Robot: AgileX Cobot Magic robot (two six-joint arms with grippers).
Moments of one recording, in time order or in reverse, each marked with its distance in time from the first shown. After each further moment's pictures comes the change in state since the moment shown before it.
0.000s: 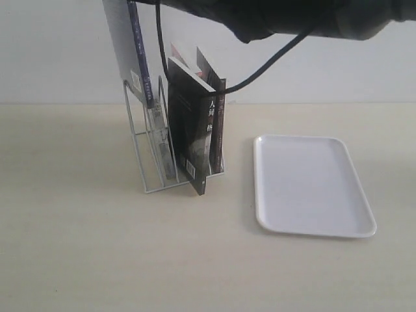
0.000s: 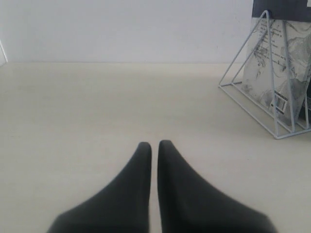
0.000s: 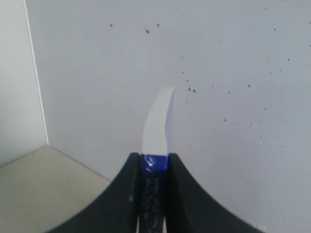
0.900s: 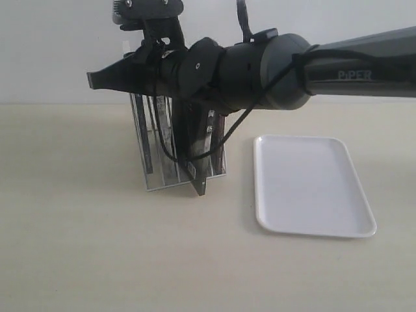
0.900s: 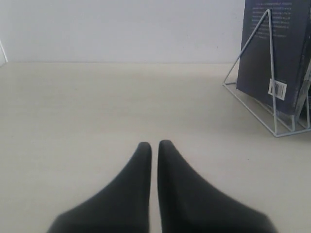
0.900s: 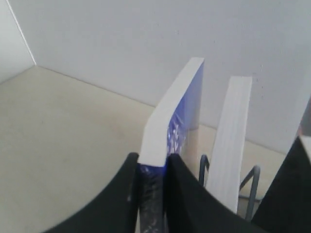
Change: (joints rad) left arm 0.000 0.000 0.000 0.000 0.000 0.000; right arm -0.008 0.210 0.040 -0.015 0.025 0.162
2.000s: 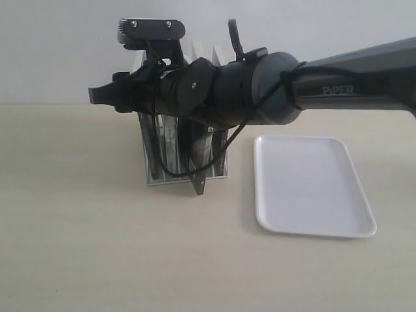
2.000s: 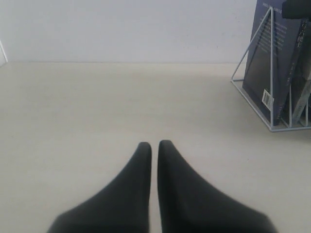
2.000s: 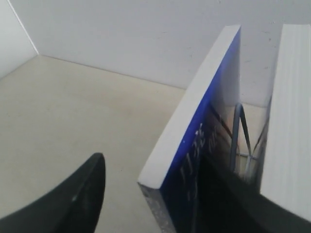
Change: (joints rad) left arm 0.000 0.000 0.000 0.000 0.000 0.000; right arm 0.002 0.038 0.028 -0.005 0.009 0.117
